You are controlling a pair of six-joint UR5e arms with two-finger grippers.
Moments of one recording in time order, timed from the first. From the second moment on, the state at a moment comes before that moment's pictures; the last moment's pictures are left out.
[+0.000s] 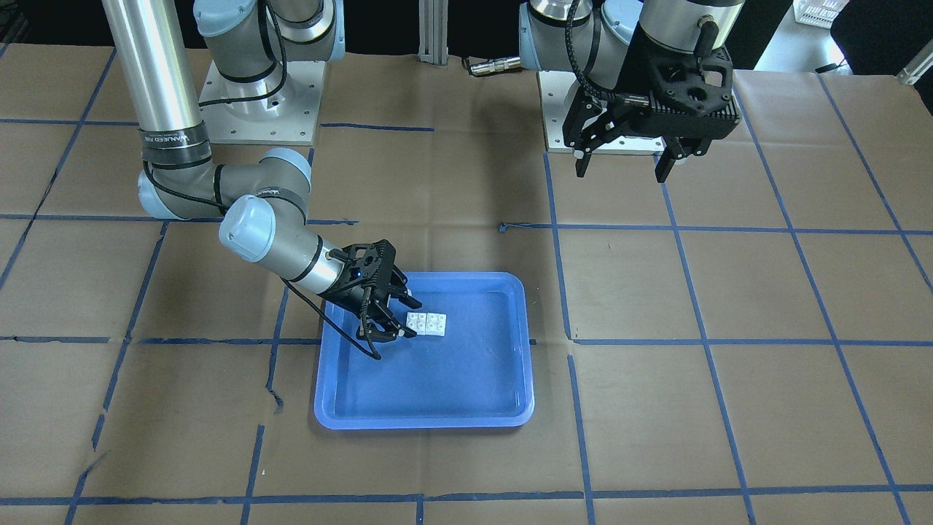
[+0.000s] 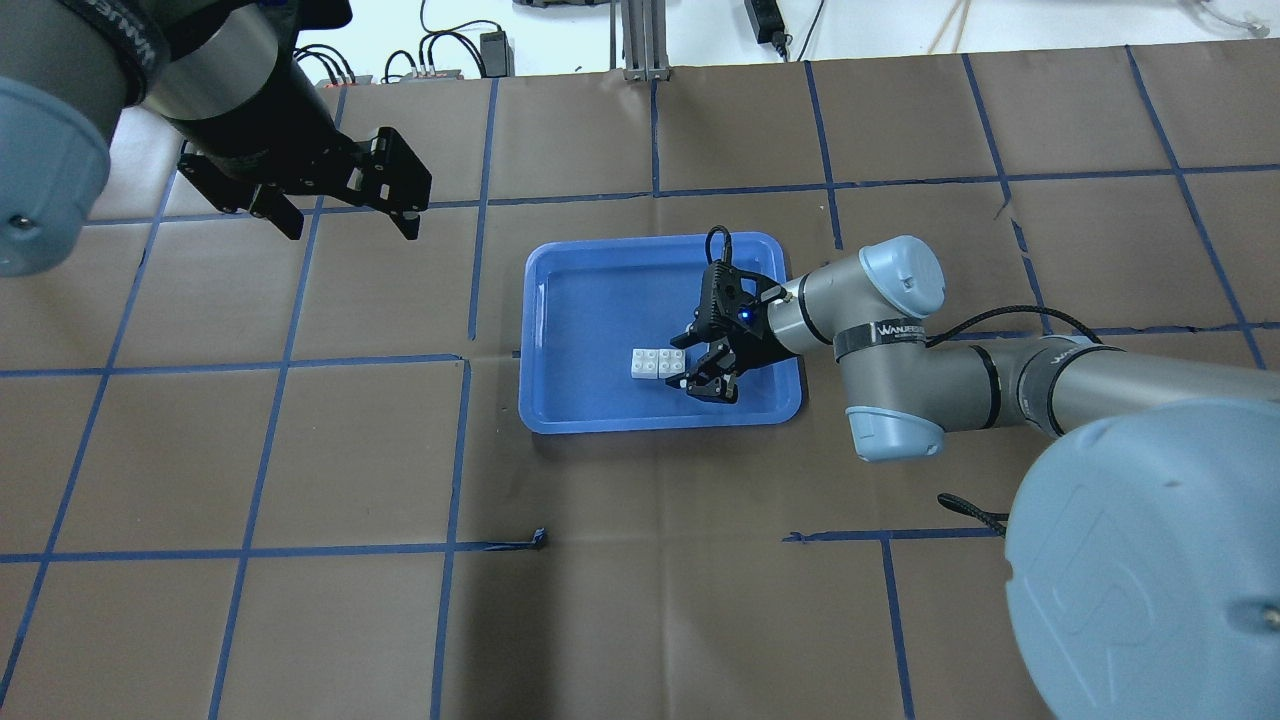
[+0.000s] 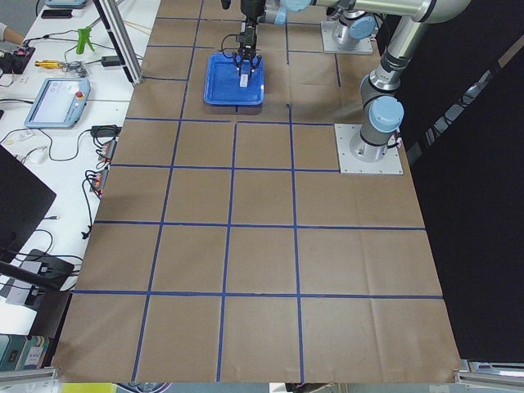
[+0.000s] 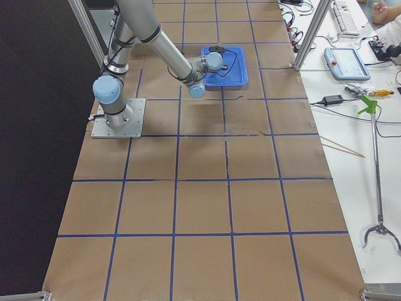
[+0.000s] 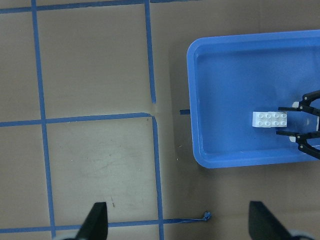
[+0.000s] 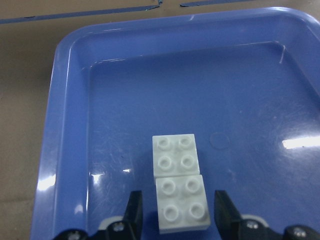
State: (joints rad) left arm -1.61 -1.53 -1.56 -1.53 1.57 0.01; right arm 1.64 -1.06 2.09 -2.80 -0.85 -1.28
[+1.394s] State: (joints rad) left arm -1.61 -1.53 -1.56 -1.53 1.57 0.01; right arm 1.62 -1.24 1.74 -2.11 -1.20 -1.27
